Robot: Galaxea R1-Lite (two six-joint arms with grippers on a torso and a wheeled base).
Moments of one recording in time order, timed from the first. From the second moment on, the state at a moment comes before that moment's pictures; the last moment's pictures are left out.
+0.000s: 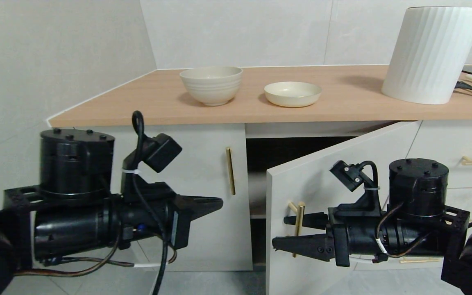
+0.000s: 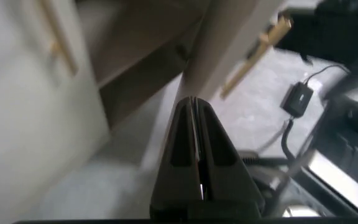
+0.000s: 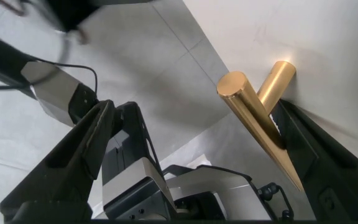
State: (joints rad) left arm -0.54 1.53 -0.73 -0.38 -0.38 -0.08; right arm 0.65 1.75 -0.58 -0.92 0.70 0.39
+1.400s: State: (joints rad) left arm -0.67 1.92 -0.92 -0.67 -0.38 -0.22; right arm 0.61 1.75 -0.59 -0.93 0.66 0.39
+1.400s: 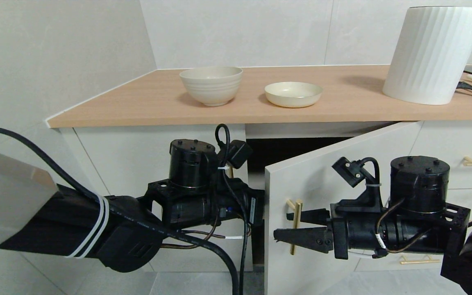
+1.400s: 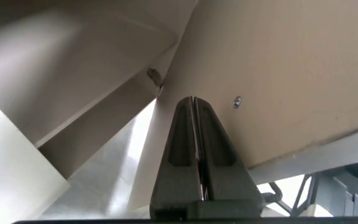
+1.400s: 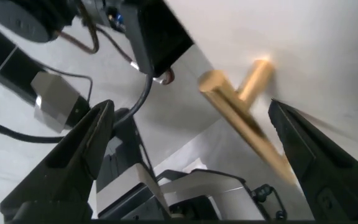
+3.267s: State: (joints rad) left arm -0.73 1.97 -0.83 -0.91 -0.38 -0.32; right arm 0.48 1.32 -0.38 -0.68 0.28 0.18
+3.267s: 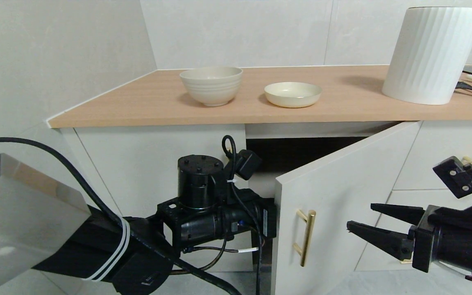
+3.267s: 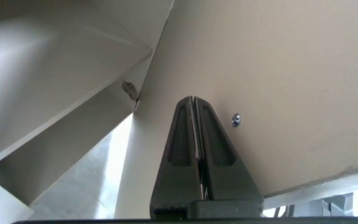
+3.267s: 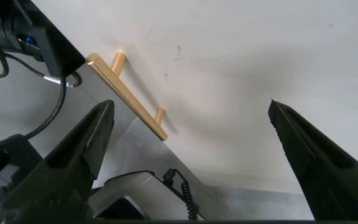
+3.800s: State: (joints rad) left arm -0.77 1.99 -0.87 -0.90 -0.38 -0.32; right arm 0.48 1.29 -0.38 -0.68 0.27 0.18
